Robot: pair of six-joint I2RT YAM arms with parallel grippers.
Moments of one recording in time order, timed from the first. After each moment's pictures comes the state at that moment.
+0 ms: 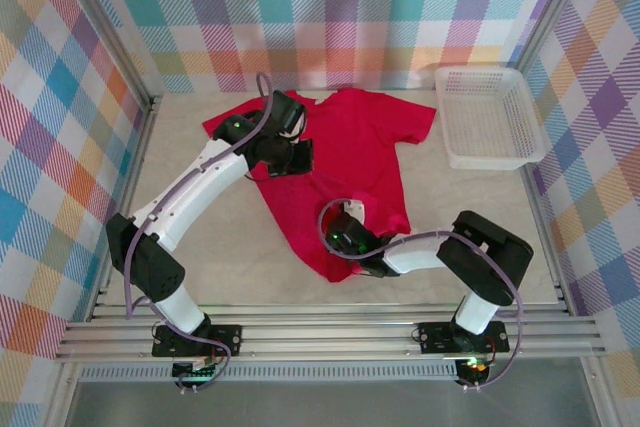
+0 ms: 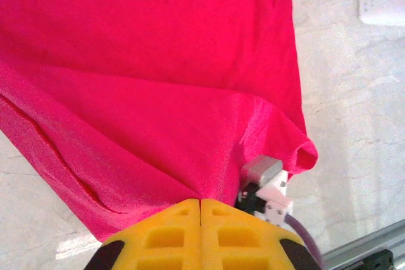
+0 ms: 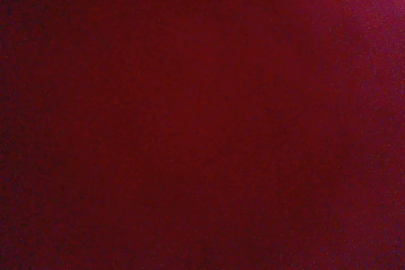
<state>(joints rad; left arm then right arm) -0.61 1.66 1.73 -1.06 0.10 -0.61 0.99 1.70 0.66 0.28 0.31 0.87</state>
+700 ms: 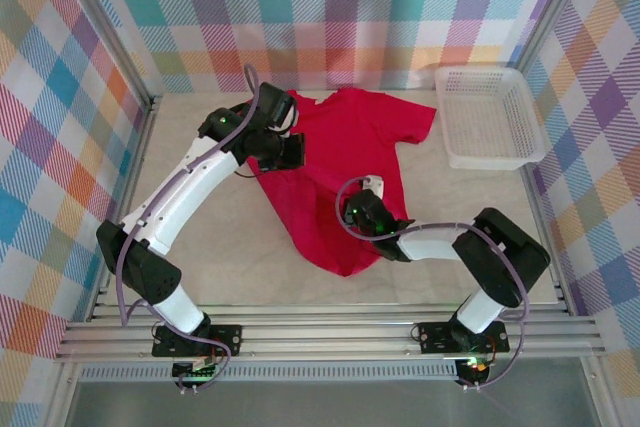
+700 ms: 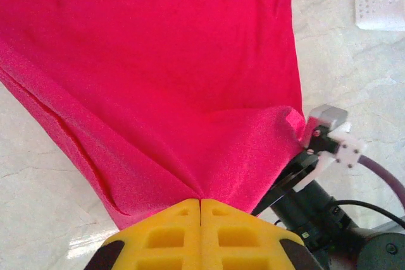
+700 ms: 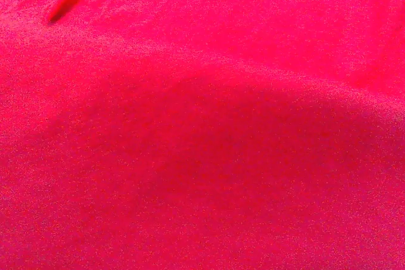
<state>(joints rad) -0.58 1.63 1.79 -1.14 0.09 -0.57 0.78 1.60 0.63 0.33 0.35 0.73</state>
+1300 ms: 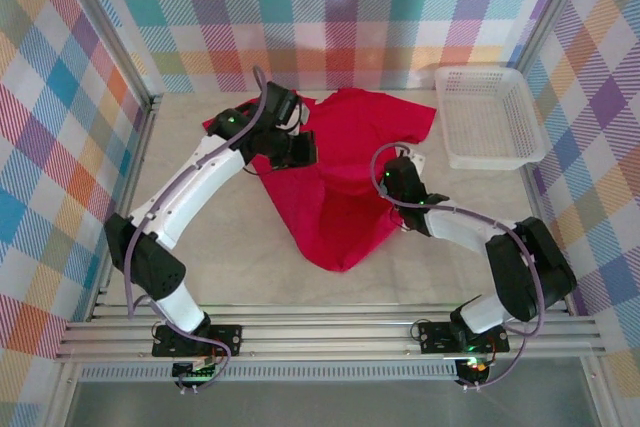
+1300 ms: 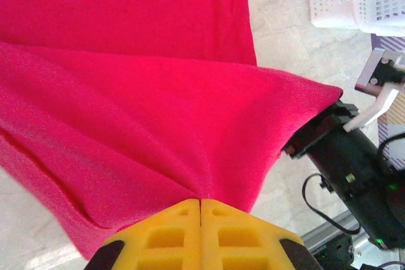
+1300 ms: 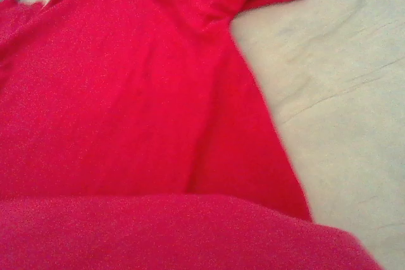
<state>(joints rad) -0.58 1.69 1.76 -1.02 0.22 -0.59 0.52 1.48 0.75 0.05 0.31 0.66</state>
